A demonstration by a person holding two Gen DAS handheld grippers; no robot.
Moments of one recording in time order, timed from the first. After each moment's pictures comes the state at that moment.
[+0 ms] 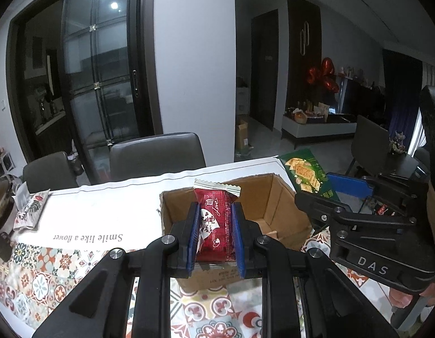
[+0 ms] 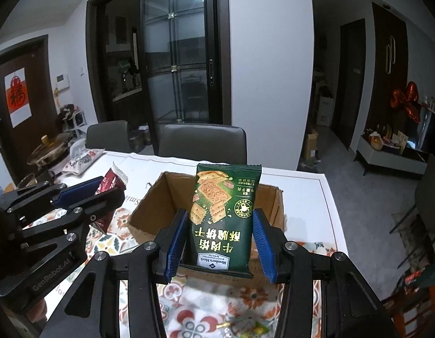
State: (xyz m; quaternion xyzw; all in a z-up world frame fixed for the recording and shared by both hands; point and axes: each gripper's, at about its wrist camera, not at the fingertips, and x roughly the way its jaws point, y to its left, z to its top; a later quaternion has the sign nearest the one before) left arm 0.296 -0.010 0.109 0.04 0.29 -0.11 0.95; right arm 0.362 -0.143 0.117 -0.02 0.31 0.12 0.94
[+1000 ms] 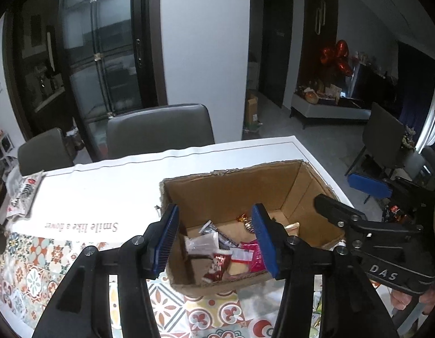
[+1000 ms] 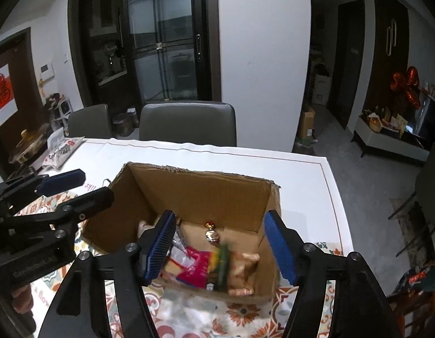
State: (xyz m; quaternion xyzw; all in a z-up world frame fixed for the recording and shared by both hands) left arm 0.353 -0.010 0.077 0.04 0.35 -0.09 0.93; right arm 0.418 -0.158 0.076 -0.01 0.35 0.10 0.93
